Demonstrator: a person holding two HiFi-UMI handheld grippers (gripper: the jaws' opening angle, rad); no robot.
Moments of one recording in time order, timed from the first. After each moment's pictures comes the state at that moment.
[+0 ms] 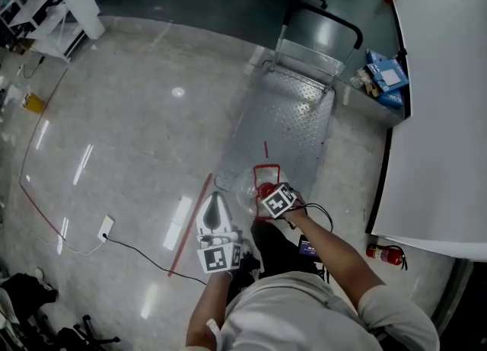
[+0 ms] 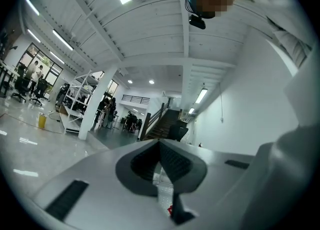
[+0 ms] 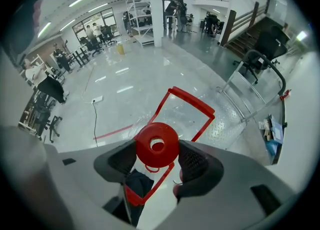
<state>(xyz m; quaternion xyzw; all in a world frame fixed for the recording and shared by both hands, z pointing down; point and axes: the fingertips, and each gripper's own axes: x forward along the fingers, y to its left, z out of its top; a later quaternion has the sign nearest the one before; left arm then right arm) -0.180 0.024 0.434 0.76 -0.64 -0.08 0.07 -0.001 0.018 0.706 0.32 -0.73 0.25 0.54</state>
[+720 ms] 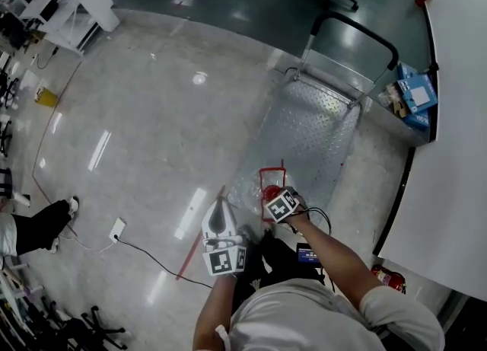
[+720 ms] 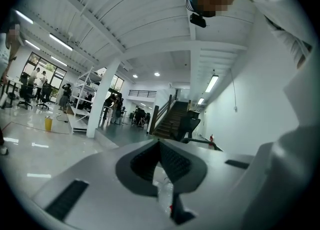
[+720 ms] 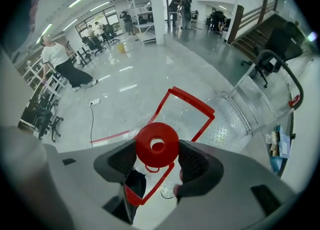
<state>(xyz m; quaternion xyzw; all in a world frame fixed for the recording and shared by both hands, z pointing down) -0.187 -0.138 0.467 0.73 -0.68 -0.03 0.09 -0.019 -0.140 0.747 0.29 -0.74 0.26 0.55</state>
